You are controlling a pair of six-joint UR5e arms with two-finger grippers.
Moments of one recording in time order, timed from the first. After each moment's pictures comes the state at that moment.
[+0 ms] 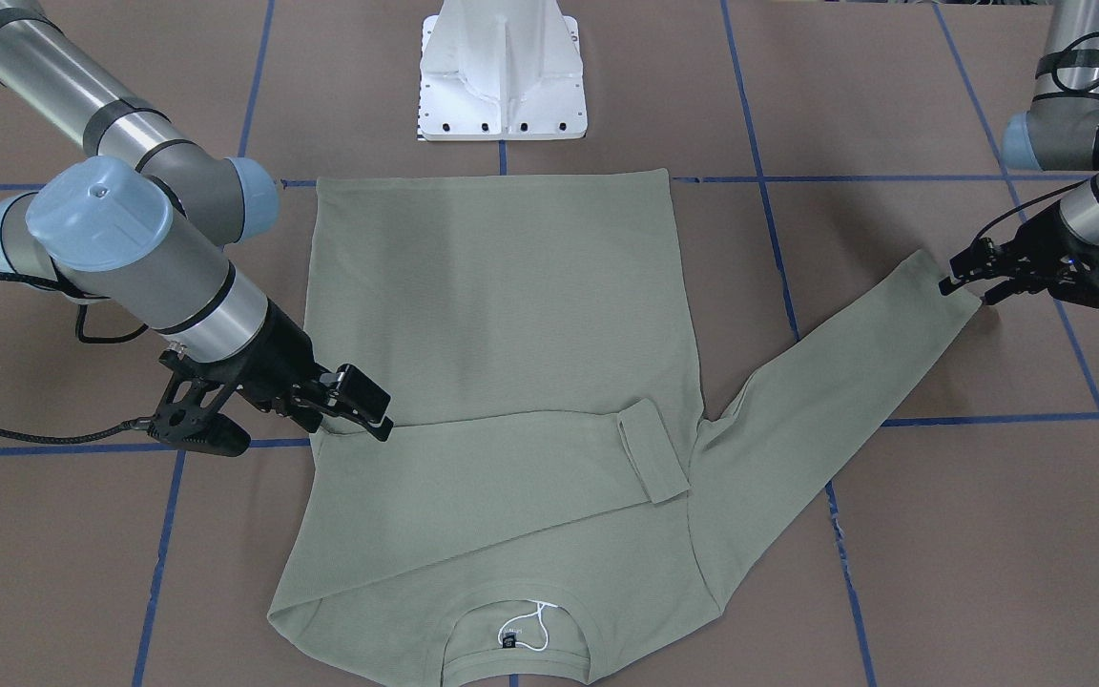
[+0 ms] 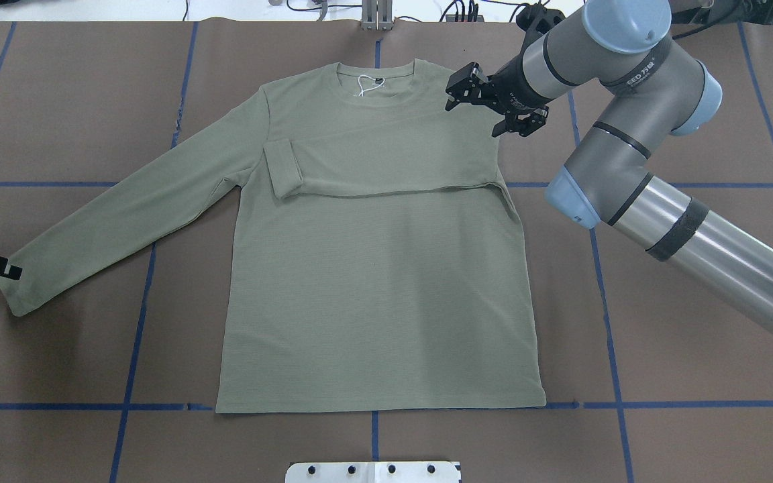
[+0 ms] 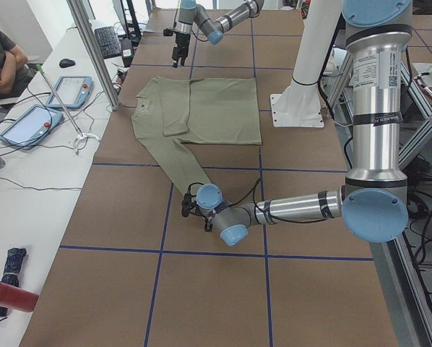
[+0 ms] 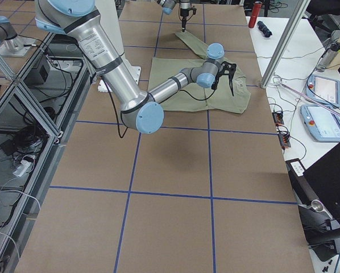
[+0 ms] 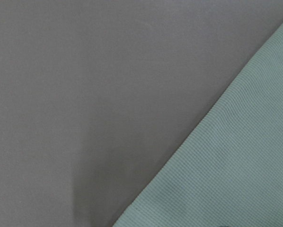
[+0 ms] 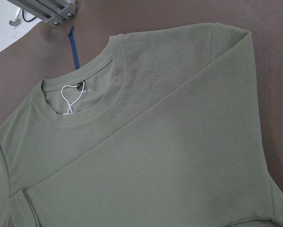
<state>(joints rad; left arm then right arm) -1.03 -1.49 -1.35 -2.64 -2.38 -0.81 0.87 -0.93 1.41 -0.97 2.13 1.47</state>
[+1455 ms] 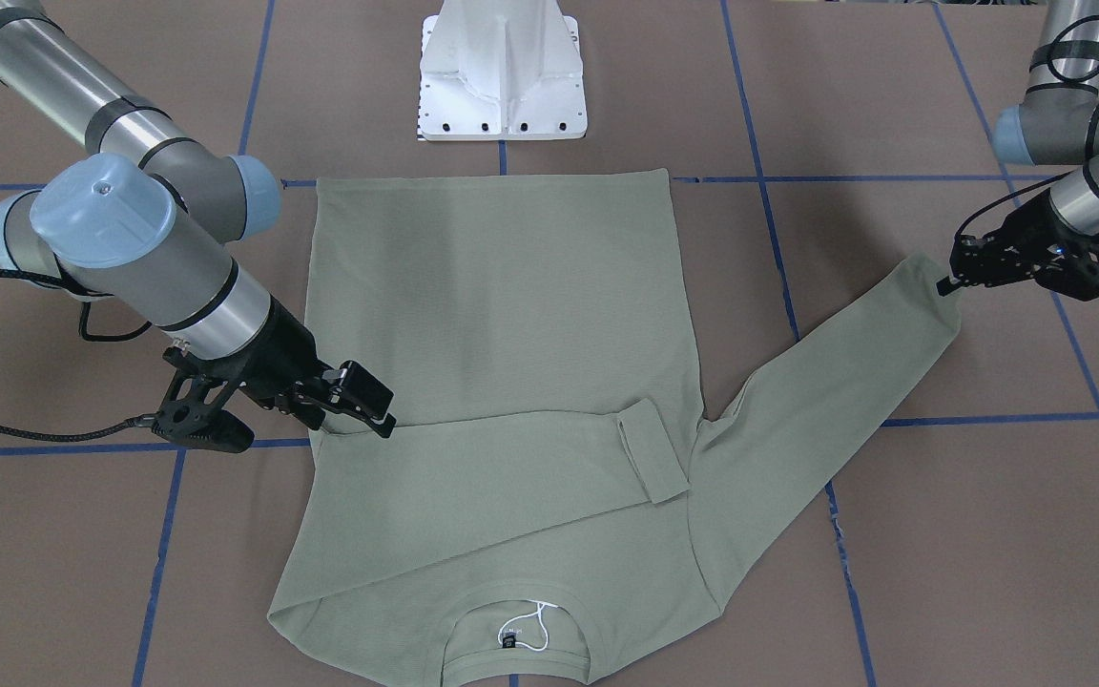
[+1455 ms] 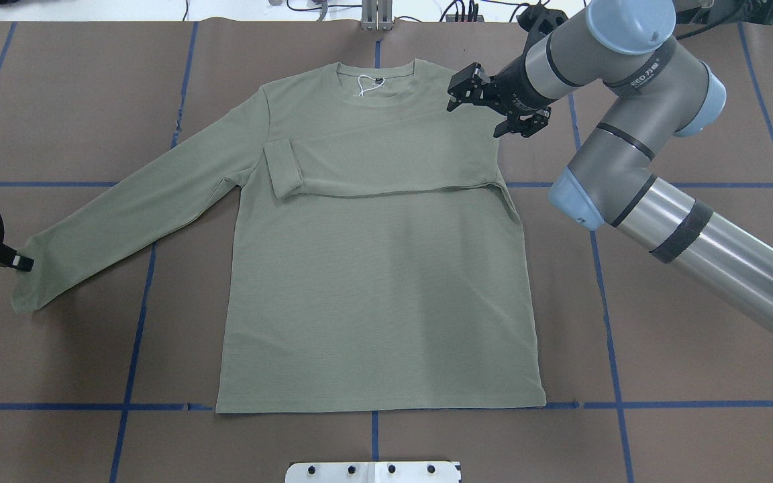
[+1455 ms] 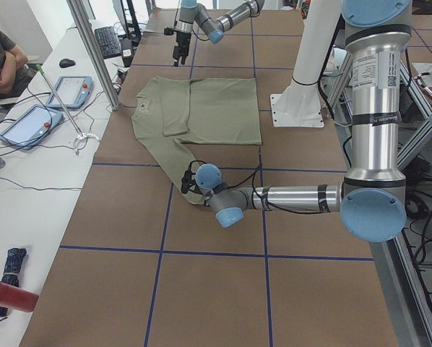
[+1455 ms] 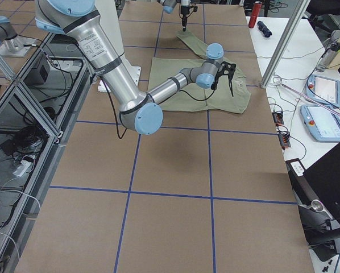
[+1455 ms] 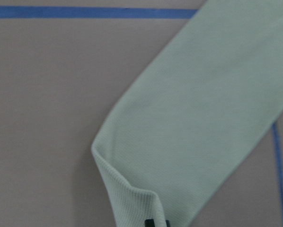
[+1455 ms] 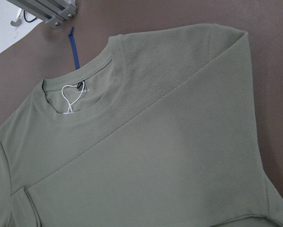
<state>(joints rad) -1.03 -1.52 -1.52 -2.63 -2.46 -0.89 0.89 -0.96 1.45 -0.97 2.14 1.46</state>
